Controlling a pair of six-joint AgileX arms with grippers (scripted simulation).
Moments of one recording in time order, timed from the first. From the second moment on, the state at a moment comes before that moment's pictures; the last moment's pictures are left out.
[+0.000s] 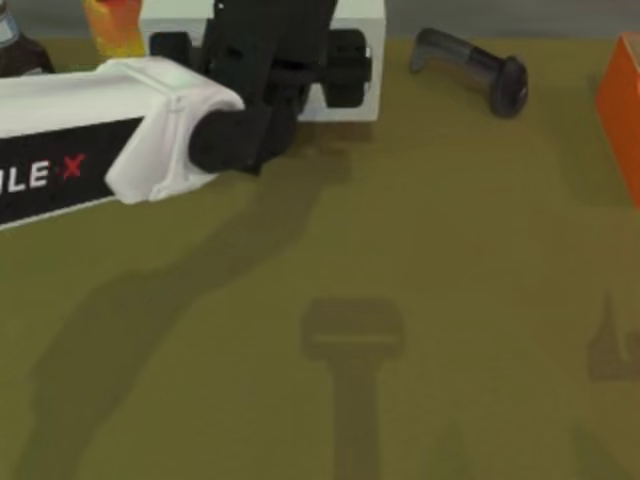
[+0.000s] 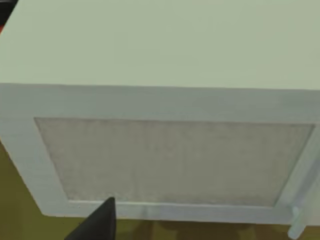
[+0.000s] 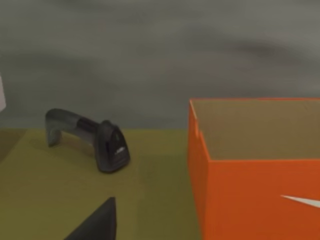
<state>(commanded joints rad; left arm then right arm) -0.66 1.78 1.26 -0.03 -0.59 -0.32 0.00 0.00 0.00 0.00 0.00 0.00</state>
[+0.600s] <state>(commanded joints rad) -0.71 1.92 1.38 -0.01 -0.64 -0.35 0.00 0.00 0.00 0.00 0.00 0.00</state>
